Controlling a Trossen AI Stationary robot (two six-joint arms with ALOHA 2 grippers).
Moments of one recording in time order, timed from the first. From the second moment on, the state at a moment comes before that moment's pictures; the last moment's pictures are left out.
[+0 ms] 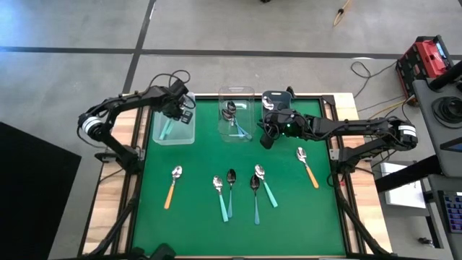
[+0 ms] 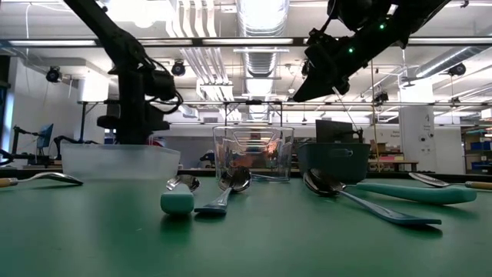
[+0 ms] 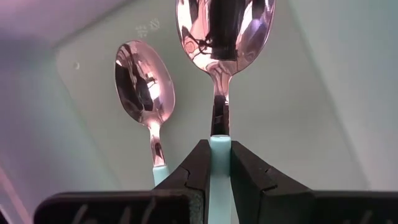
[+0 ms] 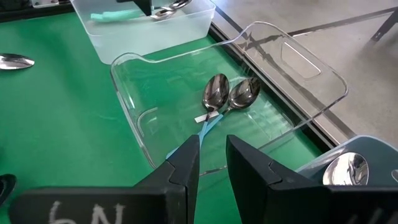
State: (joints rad) left arm 0.87 1.57 0.96 -0.74 -0.15 -0.26; right arm -0.25 1.29 0.78 -0.02 0.23 0.05
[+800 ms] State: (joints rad) left arm 0.89 1.64 0.96 -0.74 -0.15 -0.26; right arm -0.25 1.29 0.78 -0.02 0.23 0.06
